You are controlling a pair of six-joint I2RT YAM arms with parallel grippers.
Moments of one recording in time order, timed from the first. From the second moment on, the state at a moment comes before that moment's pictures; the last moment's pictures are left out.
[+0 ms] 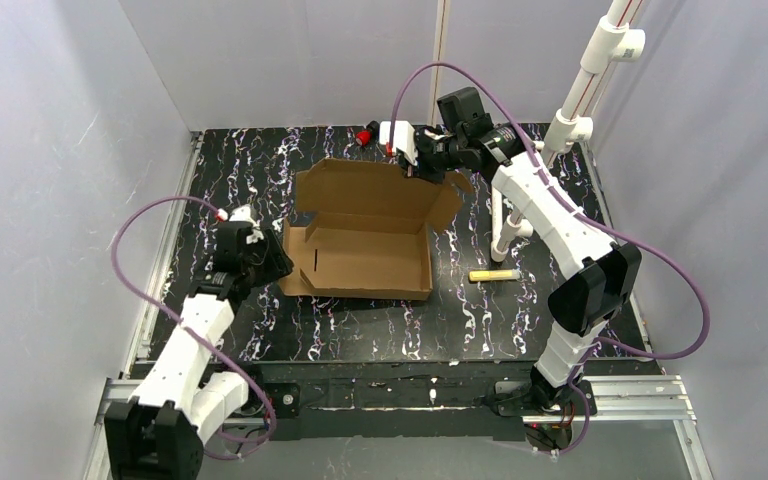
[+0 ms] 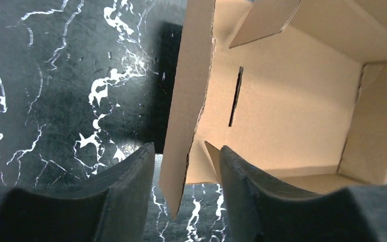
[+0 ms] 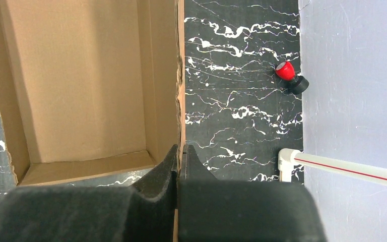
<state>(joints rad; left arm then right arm) -0.13 0.88 0.65 -0.50 0.01 -0.47 0.57 1.76 1.91 -0.87 -0.51 -0.91</state>
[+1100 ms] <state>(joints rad) -0.13 0.95 0.68 -0.35 0.39 -0.41 0.56 1.75 1.82 -0.69 -0.53 -0.69</state>
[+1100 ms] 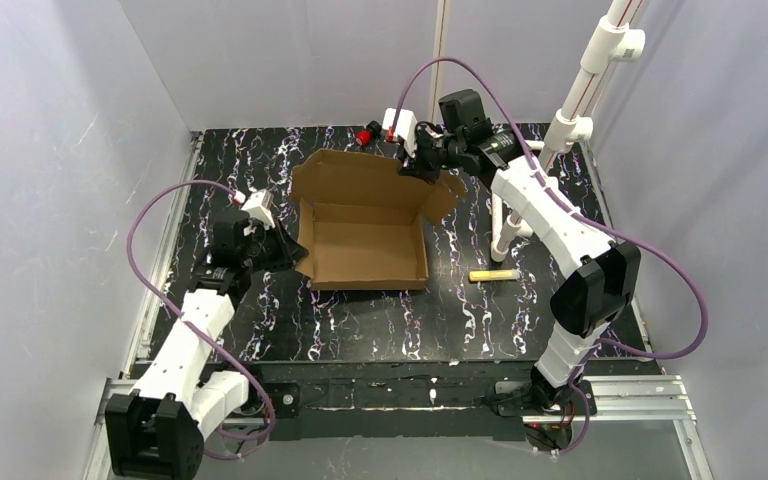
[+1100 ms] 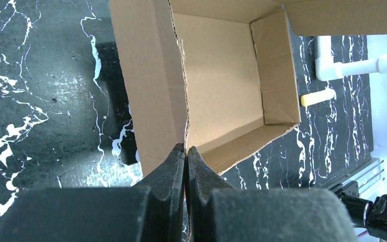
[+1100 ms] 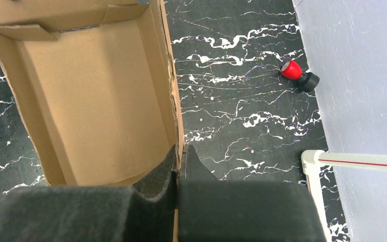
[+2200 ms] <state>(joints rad) 0.13 1.20 0.66 -0.09 0.77 -0.65 0.57 1.73 1.75 -0.64 -0.55 -0.68</state>
